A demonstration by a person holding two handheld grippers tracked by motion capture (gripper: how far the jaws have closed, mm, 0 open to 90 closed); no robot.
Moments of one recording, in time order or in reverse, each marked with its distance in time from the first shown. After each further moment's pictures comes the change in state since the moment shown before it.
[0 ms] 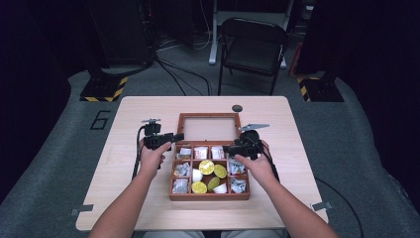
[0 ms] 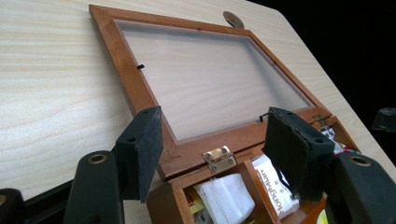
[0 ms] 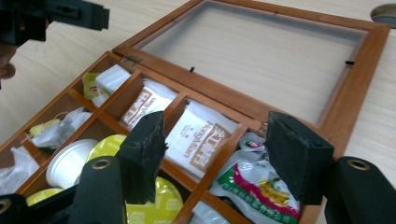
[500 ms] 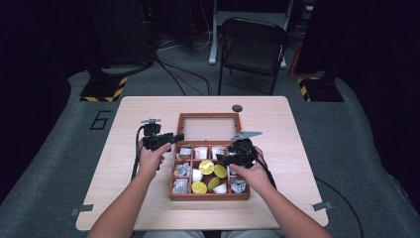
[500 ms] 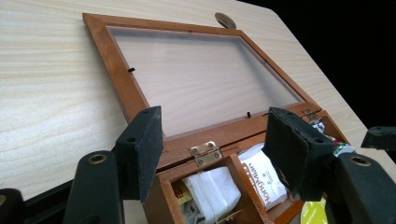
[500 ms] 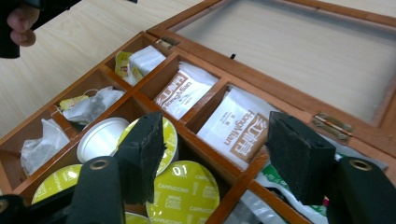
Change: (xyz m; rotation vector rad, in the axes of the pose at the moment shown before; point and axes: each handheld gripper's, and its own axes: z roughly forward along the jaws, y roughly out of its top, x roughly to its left) left arm -0.010 0.000 -0.008 0.003 -0.002 0.032; right arm 0.026 -0.014 0.004 0.010 0.046 -0.083
